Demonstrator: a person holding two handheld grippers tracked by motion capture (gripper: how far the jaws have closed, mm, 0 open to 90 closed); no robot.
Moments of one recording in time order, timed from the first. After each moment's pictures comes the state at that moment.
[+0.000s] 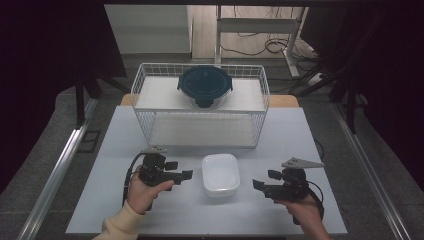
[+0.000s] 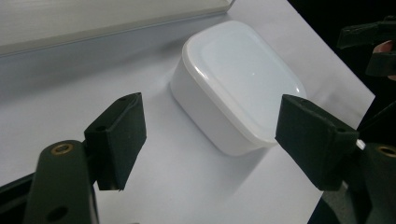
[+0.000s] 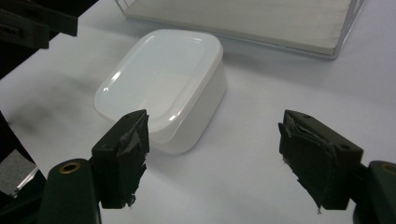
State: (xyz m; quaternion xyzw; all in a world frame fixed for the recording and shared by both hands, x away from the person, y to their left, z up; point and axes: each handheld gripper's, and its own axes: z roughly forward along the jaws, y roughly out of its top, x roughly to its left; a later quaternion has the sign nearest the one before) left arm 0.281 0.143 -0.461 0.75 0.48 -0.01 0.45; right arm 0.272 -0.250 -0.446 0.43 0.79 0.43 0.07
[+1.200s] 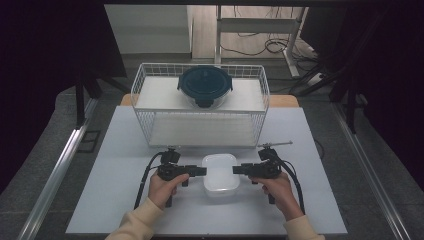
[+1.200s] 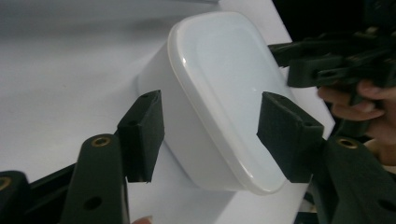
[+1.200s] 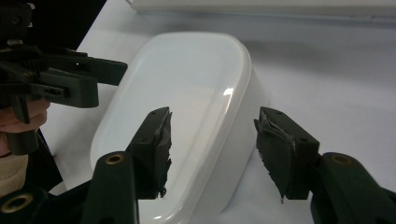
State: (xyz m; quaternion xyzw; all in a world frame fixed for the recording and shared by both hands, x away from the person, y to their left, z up) left arm 0.314 0.113 -0.503 0.69 0.53 -0.14 0.47; right arm 0.345 -0.204 -0.482 0.48 0.77 0.41 -0.08
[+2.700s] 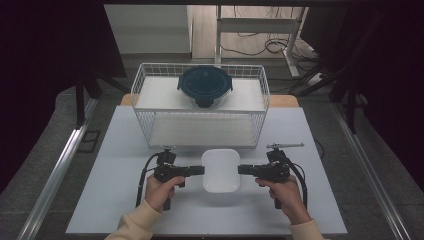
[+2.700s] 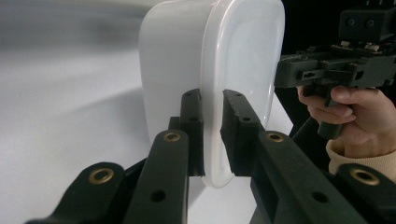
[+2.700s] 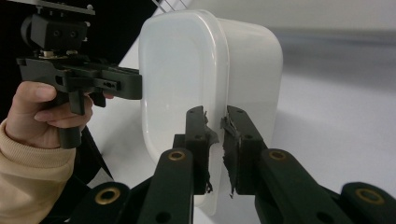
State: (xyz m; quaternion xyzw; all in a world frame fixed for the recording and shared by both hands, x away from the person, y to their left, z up) left arm 0.297 0.119 -0.479 0.68 0.49 -0.14 0.52; right arm 0.321 -0.216 -0.450 0.45 0.75 0.47 -0.10
